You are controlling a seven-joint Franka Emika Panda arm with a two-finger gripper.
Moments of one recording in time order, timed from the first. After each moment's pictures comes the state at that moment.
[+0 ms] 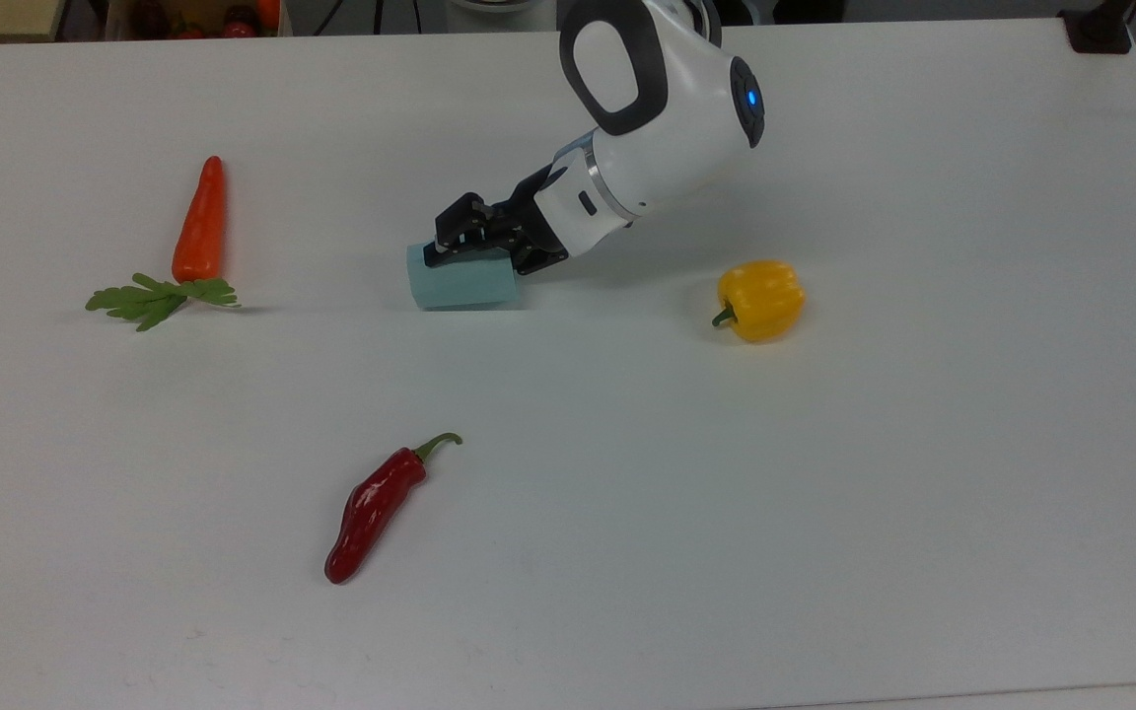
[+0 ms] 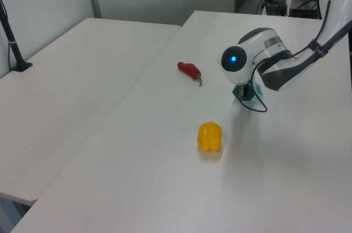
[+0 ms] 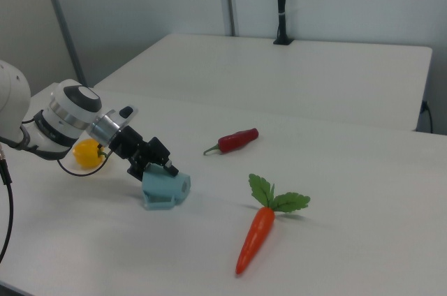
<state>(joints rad) 0.26 0.44 0.07 -1.83 -0.94 1.88 0.59</state>
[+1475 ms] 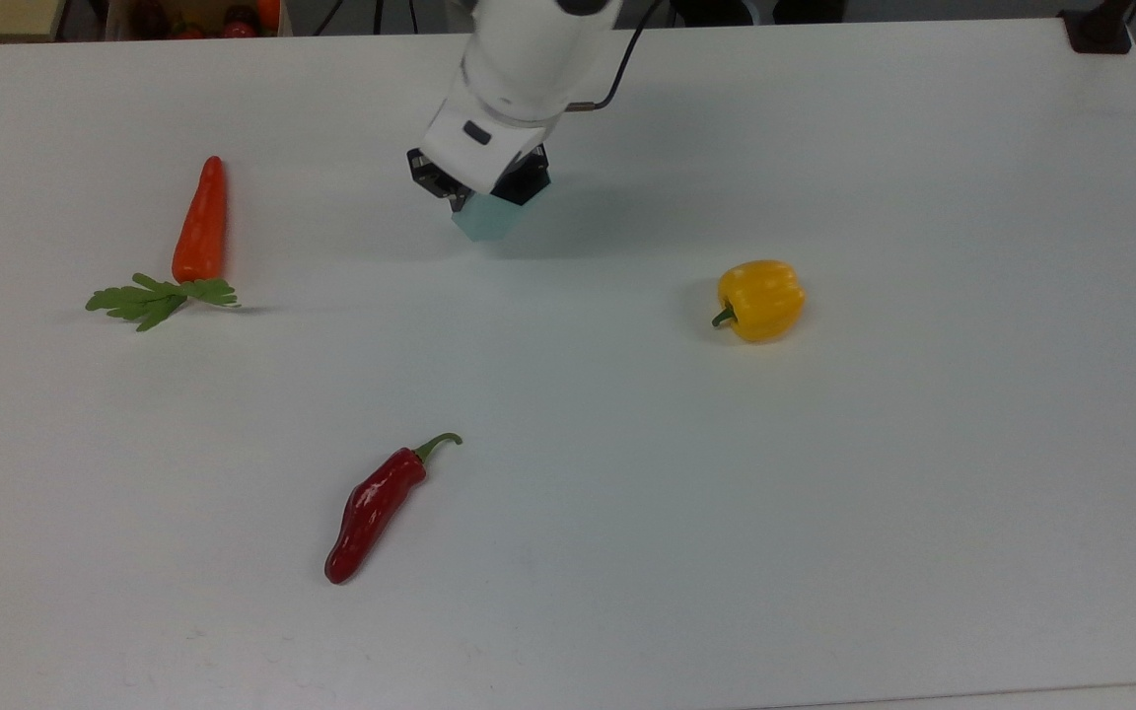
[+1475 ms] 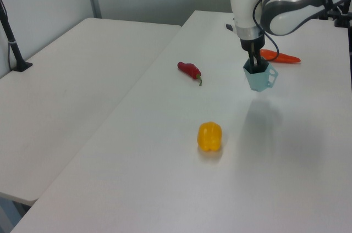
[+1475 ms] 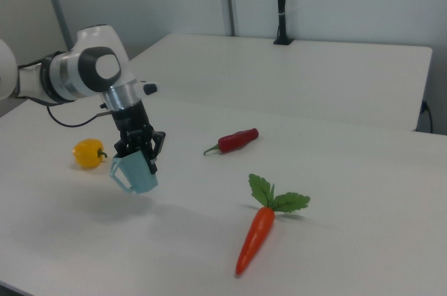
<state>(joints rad) 0.10 0.23 0.07 -1.84 -0.30 1.91 -0.07</state>
